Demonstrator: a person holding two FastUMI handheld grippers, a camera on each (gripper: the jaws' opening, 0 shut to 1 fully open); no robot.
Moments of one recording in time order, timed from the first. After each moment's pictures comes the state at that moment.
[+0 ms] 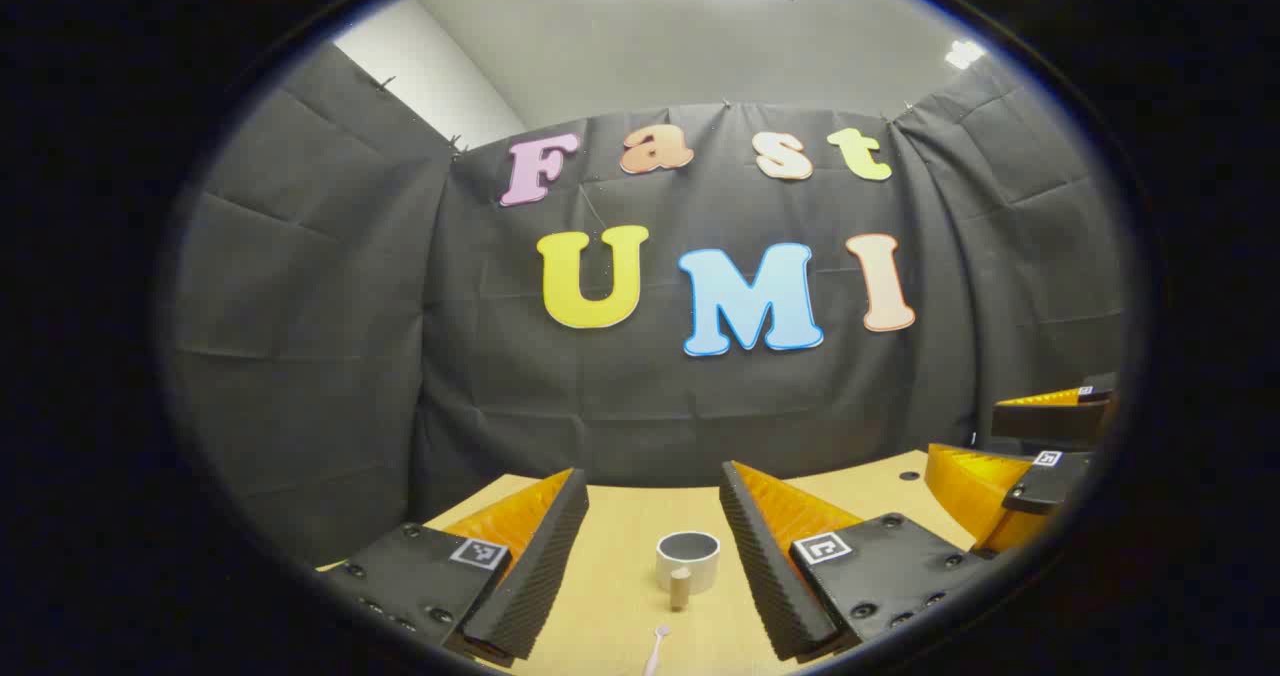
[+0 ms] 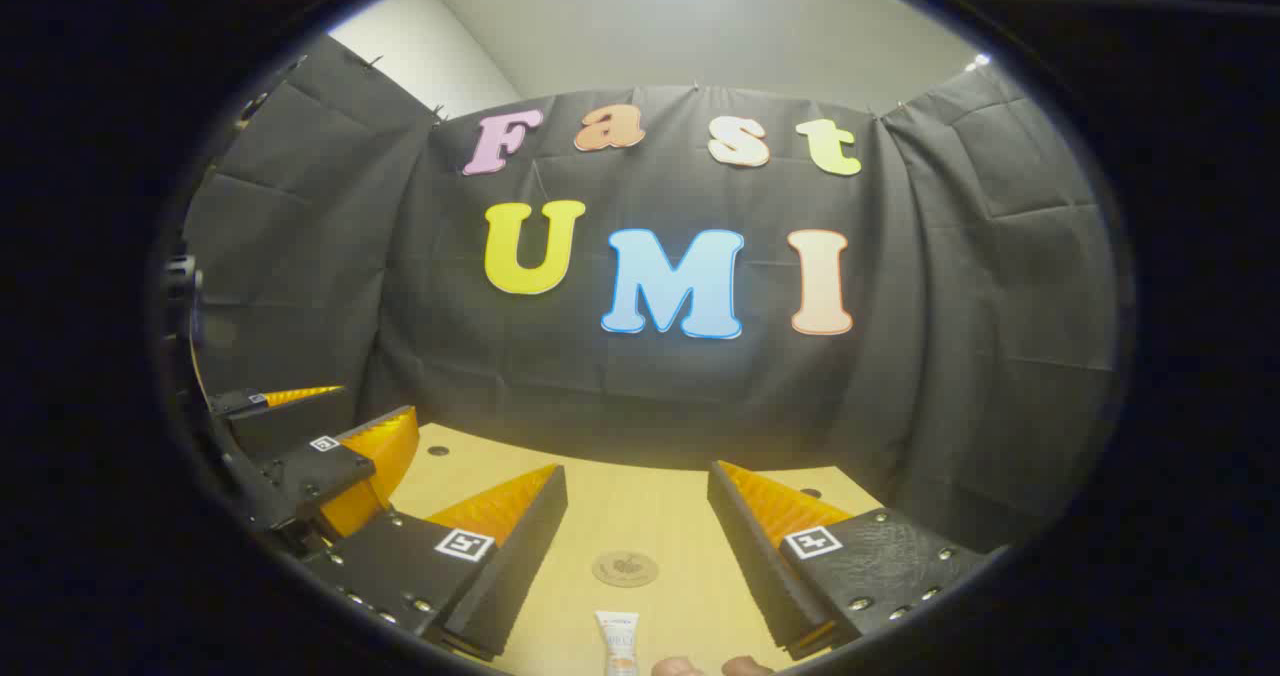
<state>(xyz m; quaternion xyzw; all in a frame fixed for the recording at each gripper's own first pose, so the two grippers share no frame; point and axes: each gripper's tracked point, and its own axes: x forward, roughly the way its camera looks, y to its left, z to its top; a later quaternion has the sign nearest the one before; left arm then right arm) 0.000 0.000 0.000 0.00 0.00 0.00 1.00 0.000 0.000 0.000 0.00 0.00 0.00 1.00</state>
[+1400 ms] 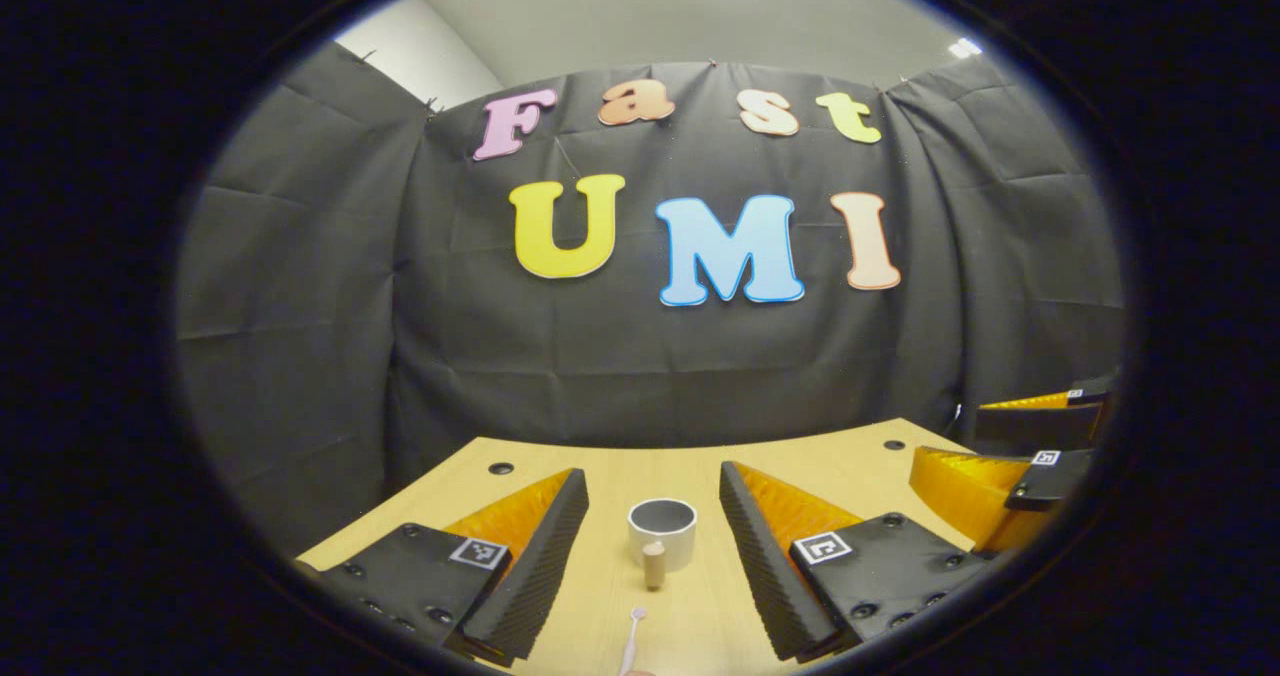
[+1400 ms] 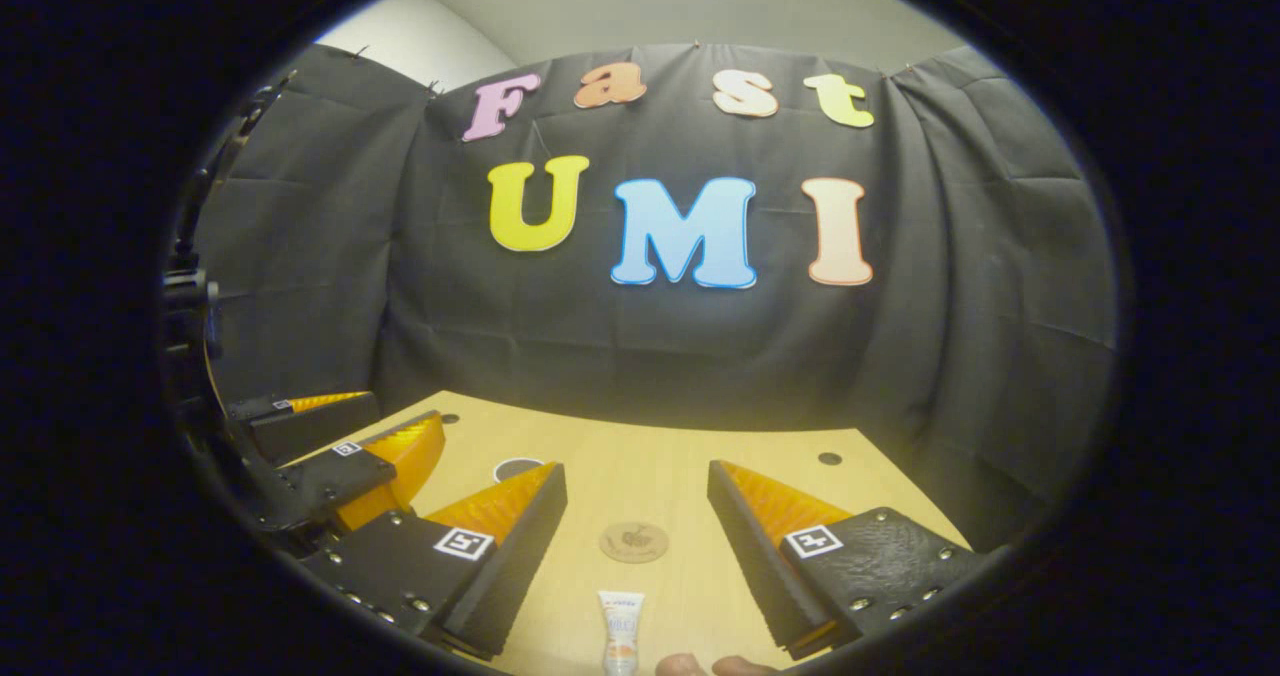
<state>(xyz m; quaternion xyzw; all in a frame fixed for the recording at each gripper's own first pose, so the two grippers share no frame) 0.026 -0.024 -0.048 -0.01 0.08 -0.03 1.00 0.019 0.006 -0.037 0.02 0.08 0.02 1.00</state>
